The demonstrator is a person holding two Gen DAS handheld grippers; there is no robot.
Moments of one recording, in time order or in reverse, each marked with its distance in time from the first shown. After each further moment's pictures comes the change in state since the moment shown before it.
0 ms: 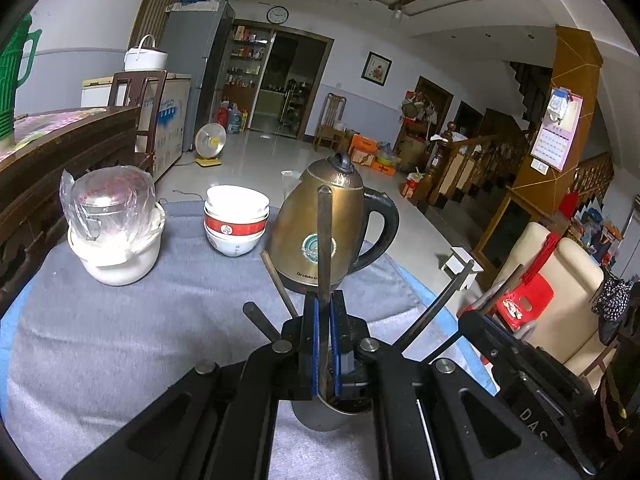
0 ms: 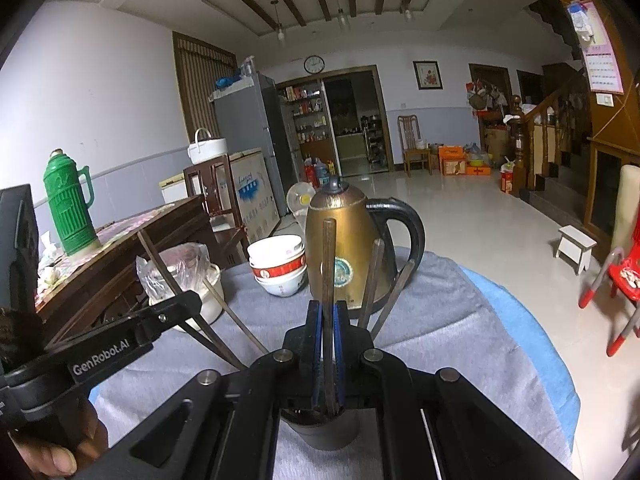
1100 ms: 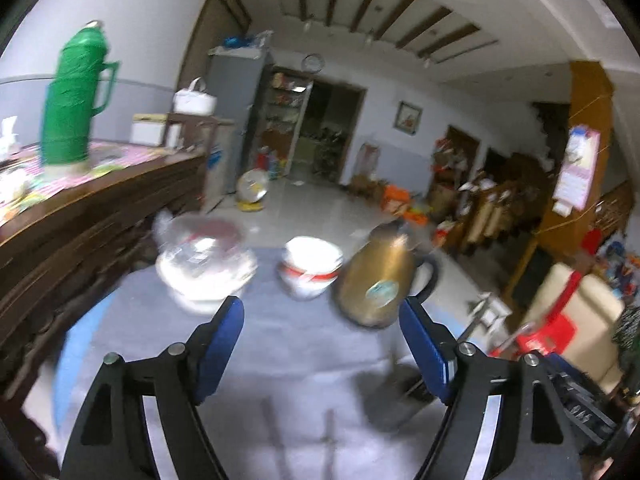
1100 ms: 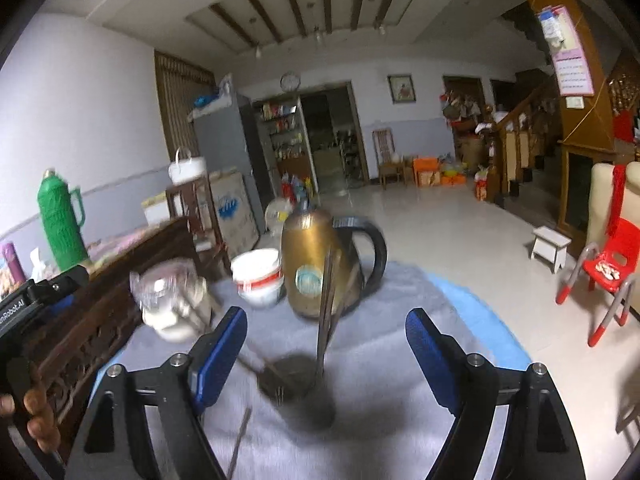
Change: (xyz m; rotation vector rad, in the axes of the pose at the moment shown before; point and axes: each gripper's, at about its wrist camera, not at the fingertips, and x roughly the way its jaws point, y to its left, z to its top) left arm -0.107 0.076 -0.011 -0.037 -0.170 0.150; right arm -0.056 -0.004 -0.025 0.017 -0.008 -0.076
